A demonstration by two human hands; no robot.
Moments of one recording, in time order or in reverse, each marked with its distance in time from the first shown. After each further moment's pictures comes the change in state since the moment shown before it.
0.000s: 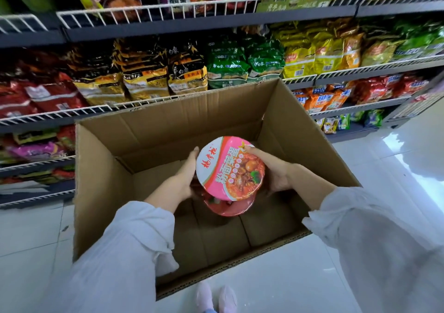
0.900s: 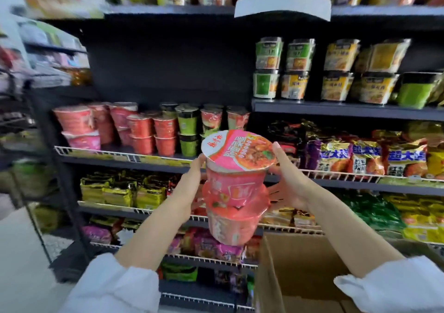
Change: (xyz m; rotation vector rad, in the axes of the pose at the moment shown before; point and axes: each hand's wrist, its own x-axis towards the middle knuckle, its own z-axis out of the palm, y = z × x) left_hand -0.296 0.094 -0.326 -0.160 0.384 0.857; right_hand -0.188 -0.194 0.373 -0.199 -0.087 -0.732
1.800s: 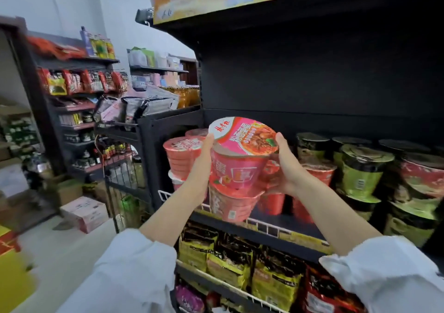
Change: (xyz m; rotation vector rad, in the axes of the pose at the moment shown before) left_hand 0.340 0.111 -0.401 -0.129 0.283 0.139; right_hand 0.406 -0.175 0.428 0.120 -0.178 -0.079
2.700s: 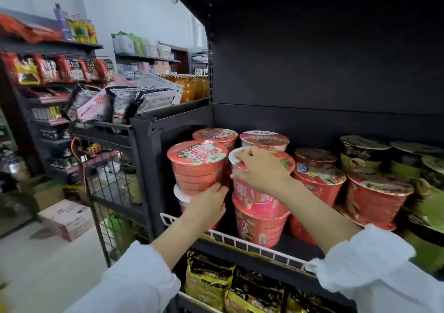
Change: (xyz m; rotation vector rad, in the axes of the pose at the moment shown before) left_hand 0.200 -0.103 -0.090 1.387 -0.200 0.517; right_hand 0.163 0.009 0.106 -1.566 0.146 -0.590
